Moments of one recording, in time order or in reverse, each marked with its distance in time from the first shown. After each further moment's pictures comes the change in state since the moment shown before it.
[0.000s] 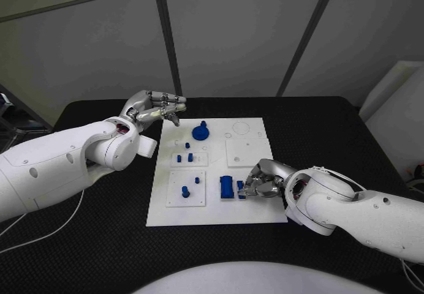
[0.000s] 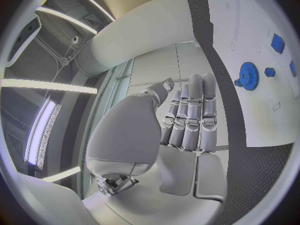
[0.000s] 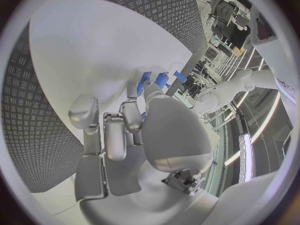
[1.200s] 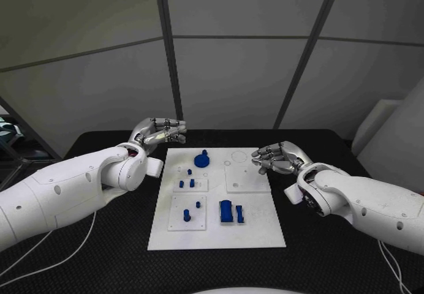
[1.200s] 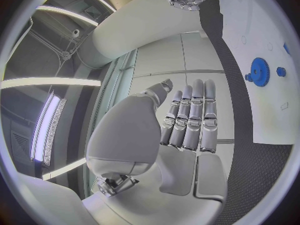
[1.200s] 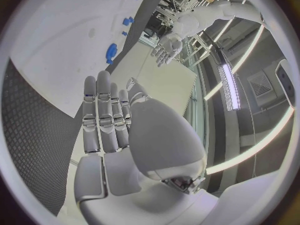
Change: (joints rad) left arm -0.044 0.063 0.000 -0.119 0.111 -0.042 0.045; left_hand -0.011 0.011 -0.009 0.033 0.000 -0.014 -0.004 0.015 0.000 -0.018 0.011 0.002 -0.027 -0.151 0.042 -0.287 -0.140 -0.002 -0.206 0.045 -0.210 -0.148; right arm 0.087 0.127 0.004 -0.466 0.729 -0.131 0.726; right_hand 0.209 0.035 -0.020 0.052 0.051 -0.162 0.124 -0.187 -0.137 -0.339 0.129 -0.922 -0.878 -0.216 0.114 -1.115 -0.827 0.063 -0.360 0.109 -0.718 -0.654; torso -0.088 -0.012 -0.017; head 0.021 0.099
